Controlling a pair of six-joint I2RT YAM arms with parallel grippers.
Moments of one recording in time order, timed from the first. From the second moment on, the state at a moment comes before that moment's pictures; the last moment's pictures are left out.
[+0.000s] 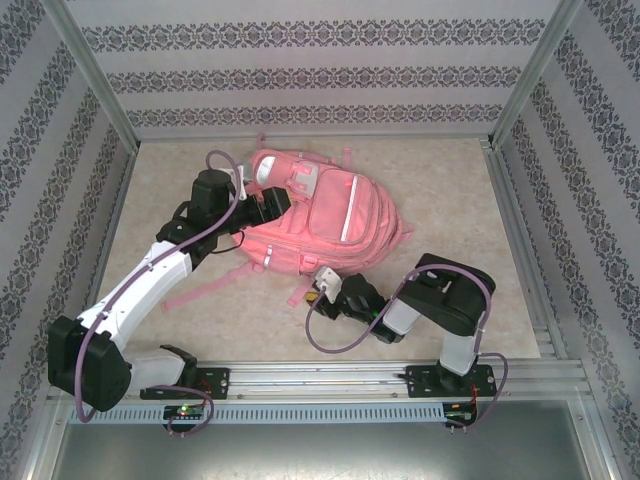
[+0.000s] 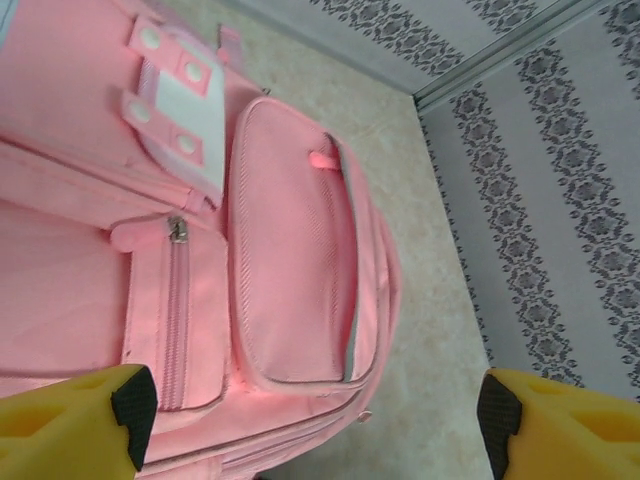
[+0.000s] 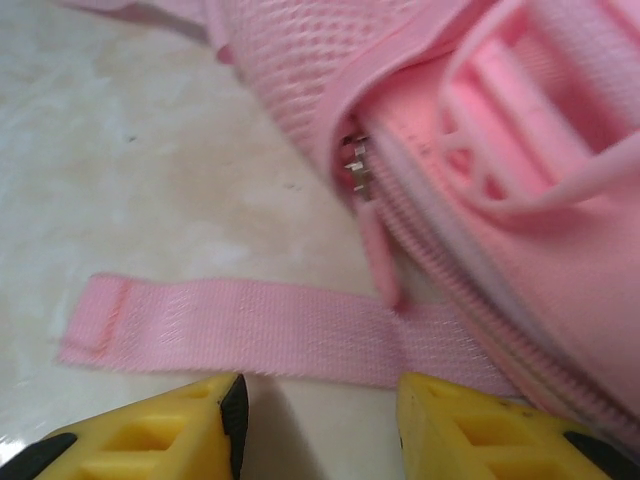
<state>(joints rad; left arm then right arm) -0.36 1.25 1.00 -0.25 0.34 -0.69 0.91 1.86 0.36 1.05 -0.01 -0.04</state>
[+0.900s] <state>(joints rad) -0.33 1.26 0.92 -0.07 0.41 -0.76 0.93 1.97 0.41 1.23 0.10 -0.04</state>
